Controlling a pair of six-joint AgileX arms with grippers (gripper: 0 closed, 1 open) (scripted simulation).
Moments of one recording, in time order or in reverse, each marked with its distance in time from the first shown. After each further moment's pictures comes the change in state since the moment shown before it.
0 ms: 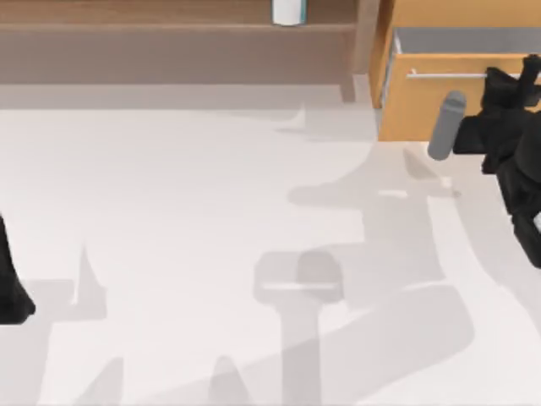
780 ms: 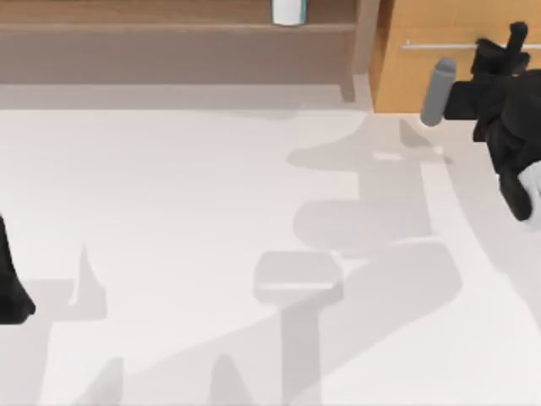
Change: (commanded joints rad) left arm 0.000 0.000 0.000 0.000 0.000 0.000; right arm -0.029 0.108 0.244 -0.139 -0.024 0.001
